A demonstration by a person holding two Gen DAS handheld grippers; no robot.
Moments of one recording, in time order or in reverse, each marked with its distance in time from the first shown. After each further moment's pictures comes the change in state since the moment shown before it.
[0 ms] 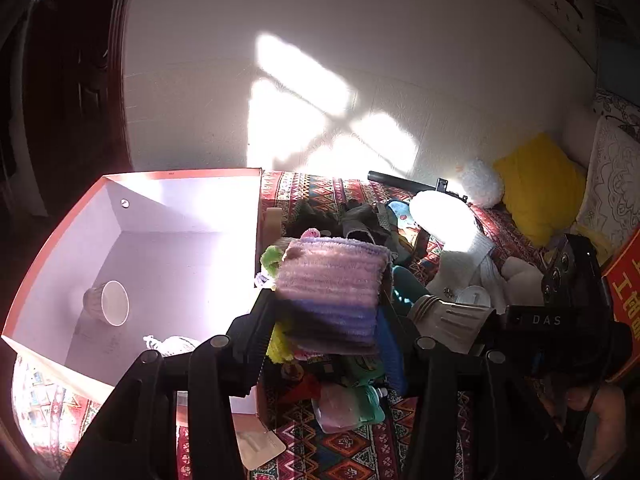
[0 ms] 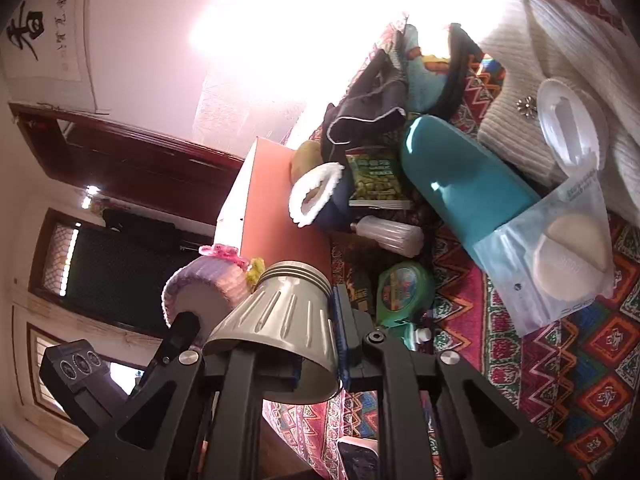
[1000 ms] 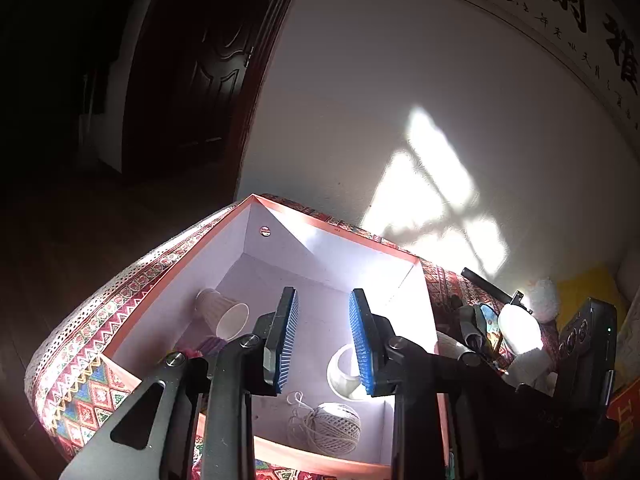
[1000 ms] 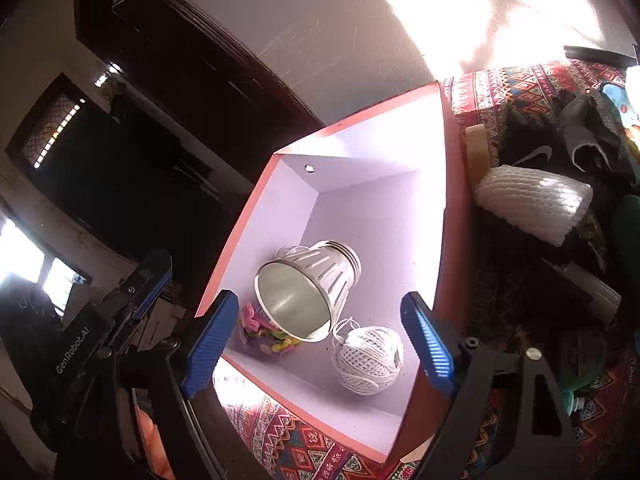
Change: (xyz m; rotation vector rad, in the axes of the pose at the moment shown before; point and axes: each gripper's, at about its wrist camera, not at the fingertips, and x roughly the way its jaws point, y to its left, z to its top) left arm -0.036 0.170 0.016 -0.323 -0.164 0.182; right arm 0.133 0.150 -0.037 -0.407 0.059 -0.094
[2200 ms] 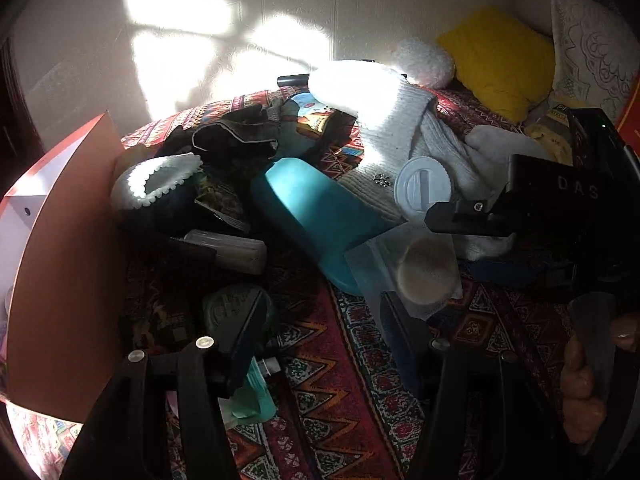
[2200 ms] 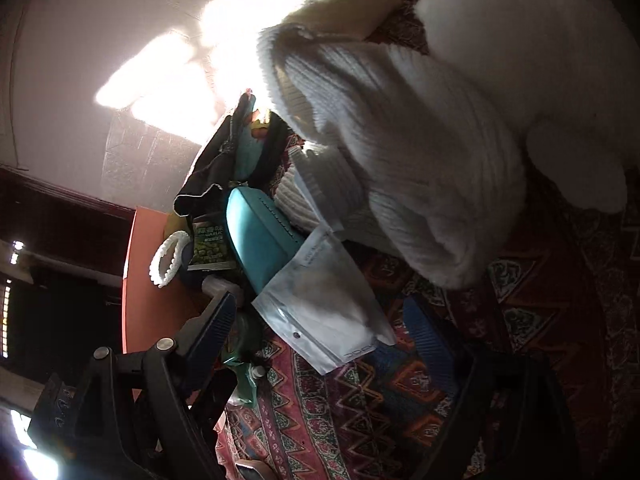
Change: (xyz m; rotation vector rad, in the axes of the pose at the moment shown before) left arm 0.078 -0.291 -0.211 0.617 0.454 -0.235; right arm -0.170 -0.276 -0.066 0.611 -0.129 -0.237
